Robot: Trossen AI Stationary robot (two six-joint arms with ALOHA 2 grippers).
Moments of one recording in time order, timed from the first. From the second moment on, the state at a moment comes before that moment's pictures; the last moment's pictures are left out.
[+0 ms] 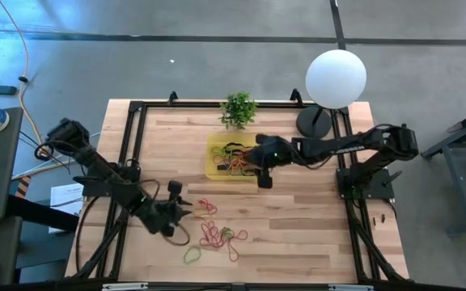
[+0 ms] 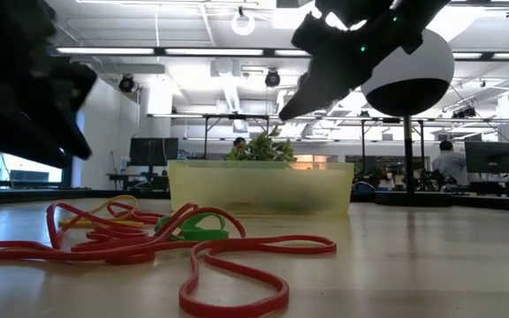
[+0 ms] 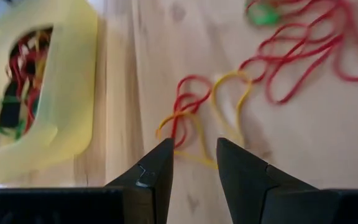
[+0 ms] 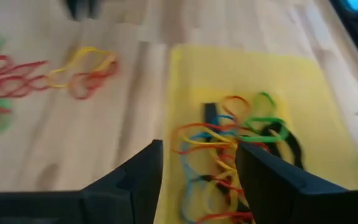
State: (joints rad) left arm -0.60 1.33 0.45 -0.03 -0.65 -0.14; right arm -0.07 1.52 0.90 -0.01 -0.03 -0.14
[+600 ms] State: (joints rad) left arm -0.26 1.33 0.45 0.02 -0.24 -0.02; right arm 0.34 1.52 0.90 -0.02 0.23 -0.02
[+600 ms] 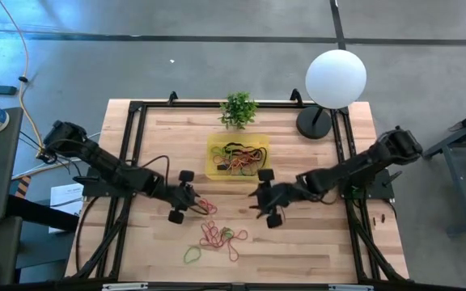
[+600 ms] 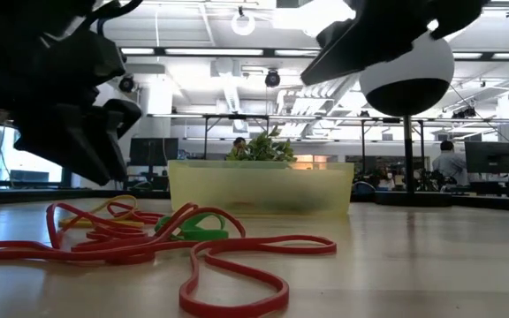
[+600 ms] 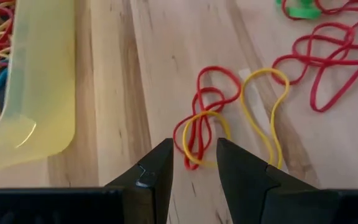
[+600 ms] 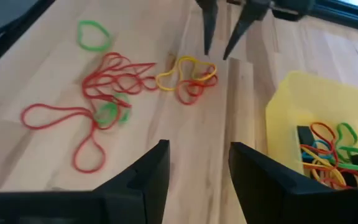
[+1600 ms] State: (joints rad) left arm -0.21 1.39 0.45 0.09 -0.21 0.00; right arm 0.47 1.52 0.90 -0.02 0.39 0.06
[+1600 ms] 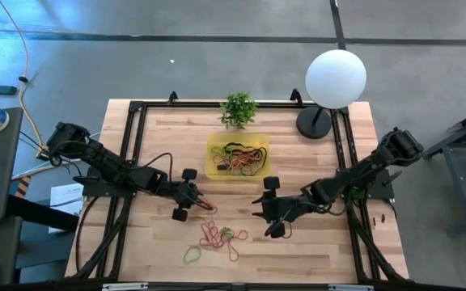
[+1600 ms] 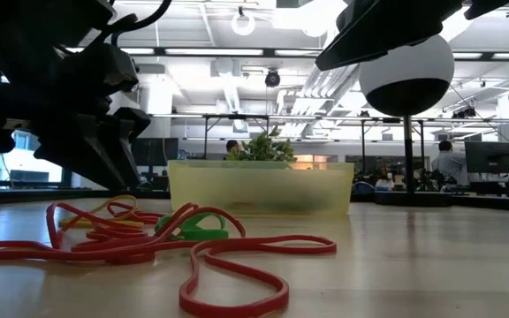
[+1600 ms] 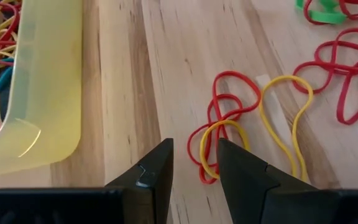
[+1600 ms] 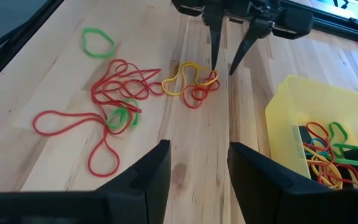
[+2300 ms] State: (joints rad) left arm -0.21 1.44 0.45 0.13 -0.18 0.00; right arm 0.47 1.52 0.90 -0.02 0.39 0.05
